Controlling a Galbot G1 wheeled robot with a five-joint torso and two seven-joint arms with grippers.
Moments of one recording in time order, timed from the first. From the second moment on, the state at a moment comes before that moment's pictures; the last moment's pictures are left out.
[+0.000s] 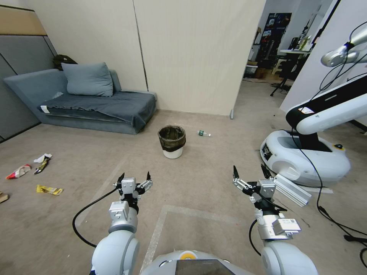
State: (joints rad) left arm 1.67 -1.52 -0.41 -2.47 0.08 0.45 -0.21; right arm -1.80 1.61 0.63 2.48 -0.08 -0.03 -0.08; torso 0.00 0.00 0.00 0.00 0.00
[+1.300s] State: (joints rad) left arm 1.67 -1.52 -0.41 -2.47 0.08 0.45 -0.20; right arm -1.80 1.61 0.63 2.47 -0.08 -0.03 -0.08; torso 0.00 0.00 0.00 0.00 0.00
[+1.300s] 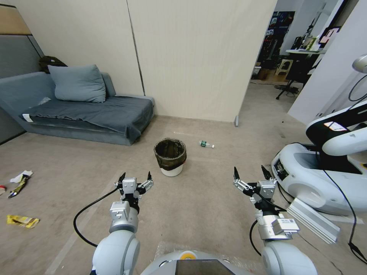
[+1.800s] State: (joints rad) left arm 1.67 -1.52 -0.41 -2.47 0.08 0.45 -0.20; right arm -1.80 1.61 0.63 2.47 -0.08 -0.03 -0.08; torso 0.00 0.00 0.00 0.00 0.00
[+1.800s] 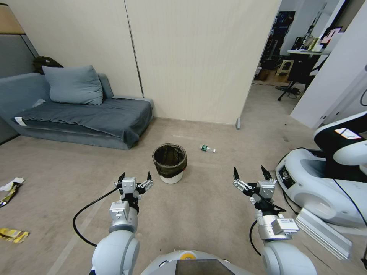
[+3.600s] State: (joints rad) left arm 1.67 -1.52 -0.40 -2.46 0.08 0.45 -0.21; right arm -1.81 1.61 0.63 2.46 -0.08 -0.03 -0.09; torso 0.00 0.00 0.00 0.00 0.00
